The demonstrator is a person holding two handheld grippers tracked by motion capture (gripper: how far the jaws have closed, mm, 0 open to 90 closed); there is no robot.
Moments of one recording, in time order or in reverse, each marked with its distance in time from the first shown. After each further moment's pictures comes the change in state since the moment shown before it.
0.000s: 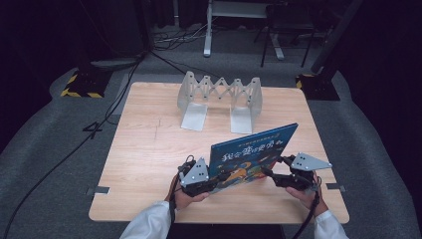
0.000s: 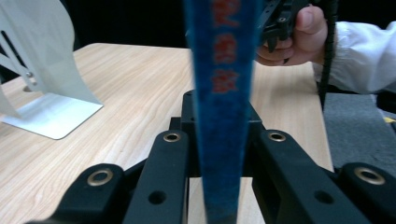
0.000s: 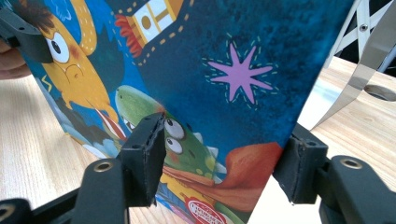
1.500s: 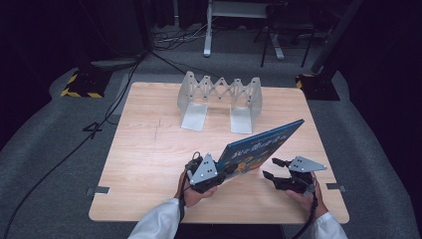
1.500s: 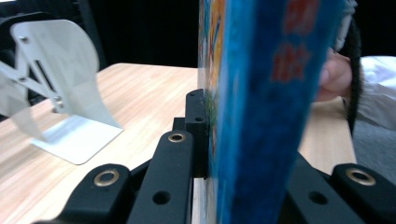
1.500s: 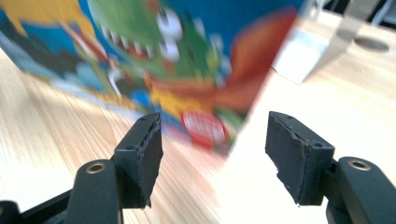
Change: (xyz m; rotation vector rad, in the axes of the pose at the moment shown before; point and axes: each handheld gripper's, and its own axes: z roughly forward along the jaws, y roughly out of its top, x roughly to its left) left arm -0.001 0.021 0.014 -0.055 0.100 0.005; right arm -0.009 -0.029 0.005 0.127 -0.063 0.050
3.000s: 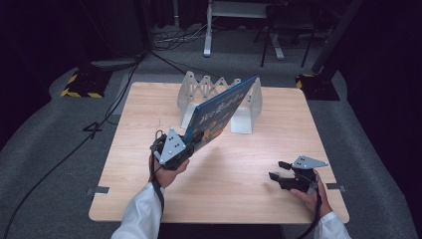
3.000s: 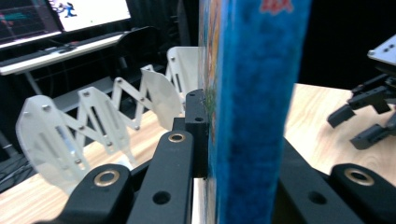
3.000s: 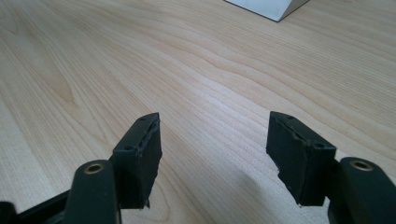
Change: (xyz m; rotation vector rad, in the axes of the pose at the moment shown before) left arm 0.057 0.027 -0.065 -0.018 0.334 0.010; right arm -0.021 -0.019 0.002 0.112 -0.016 0.084
